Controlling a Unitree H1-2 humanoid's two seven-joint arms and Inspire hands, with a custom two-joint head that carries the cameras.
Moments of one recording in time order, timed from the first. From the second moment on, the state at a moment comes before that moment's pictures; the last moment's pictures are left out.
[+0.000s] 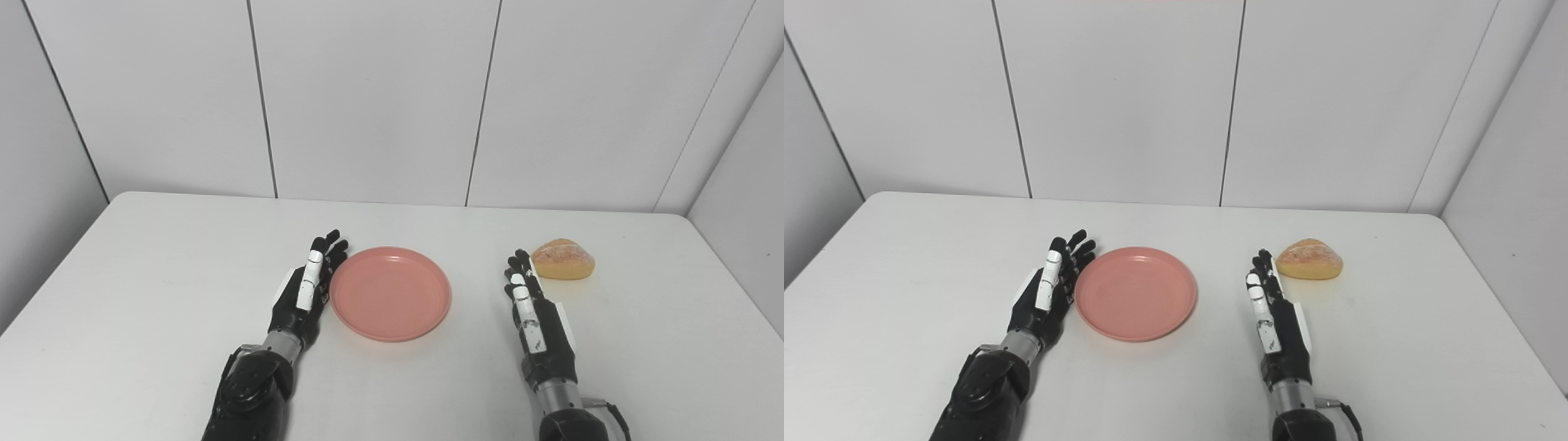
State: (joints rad) left arm -0.39 0.02 0.02 0.39 -0.19 0.01 -0.16; right arm -0.21 0.03 -0.01 0.17 0.06 -0.11 0.02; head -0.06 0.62
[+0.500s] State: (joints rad) left arm -0.37 -0.01 0.01 0.36 -0.19 0.02 -0.16; right arm -0.21 0.03 -0.01 0.17 0.07 -0.11 0.02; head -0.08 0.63
